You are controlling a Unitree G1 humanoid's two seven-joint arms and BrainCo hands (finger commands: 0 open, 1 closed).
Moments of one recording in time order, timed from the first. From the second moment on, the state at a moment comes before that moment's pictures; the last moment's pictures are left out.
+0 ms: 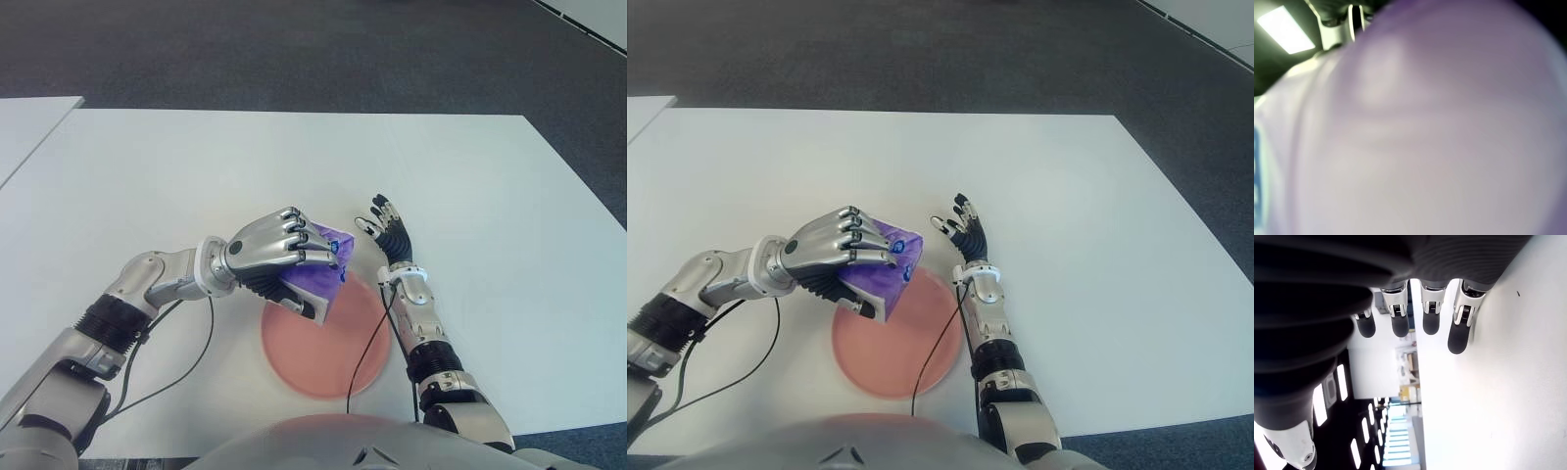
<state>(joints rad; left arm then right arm) -0.34 0.66 -0.41 0.12 0.91 -1.09 0.55 -0.25 0.03 -0.04 0.62 0.04 -0.29 0.03</state>
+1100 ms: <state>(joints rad) -0.33 0.63 -0.36 0.11 1.01 -1.14 0.54 -0.25 0.03 -0.02 0.61 0.02 -0.29 0.01</state>
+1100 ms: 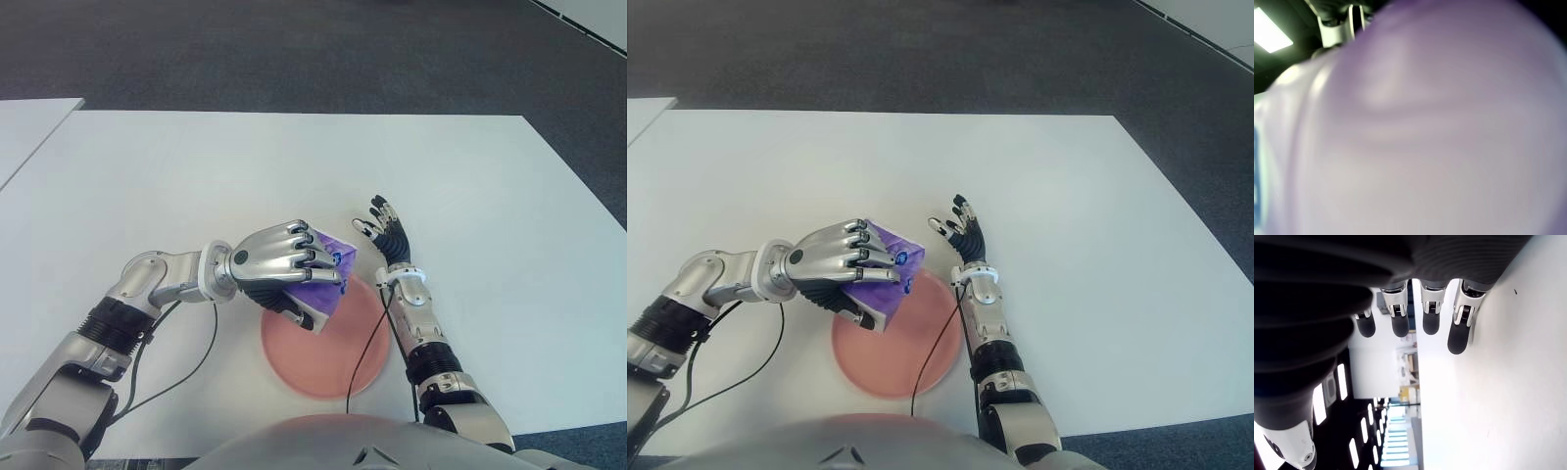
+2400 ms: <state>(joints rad) -0.29 0.62 -0.36 0.10 1.03 -1.13 0.51 -0.24 0.04 -0.02 0.60 0.02 -0.28 0.01</state>
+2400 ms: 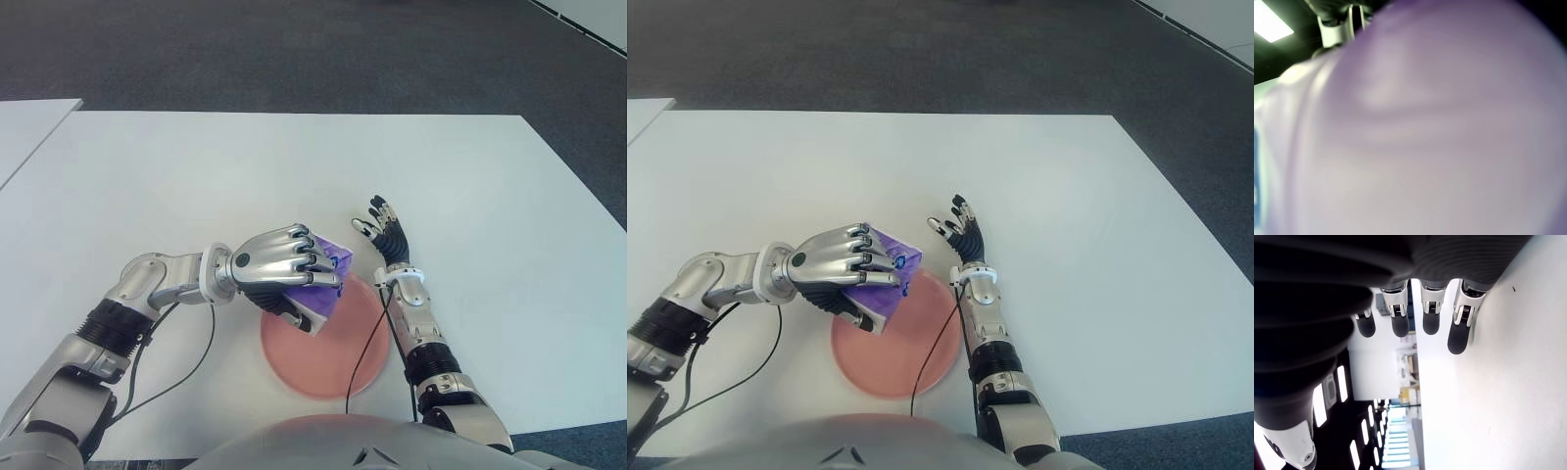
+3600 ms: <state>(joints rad) -0.26 0.52 -0.44 0.17 0.98 -1.18 0.41 -0.20 0.04 -0.01 0.53 0.02 -0.26 0.01</state>
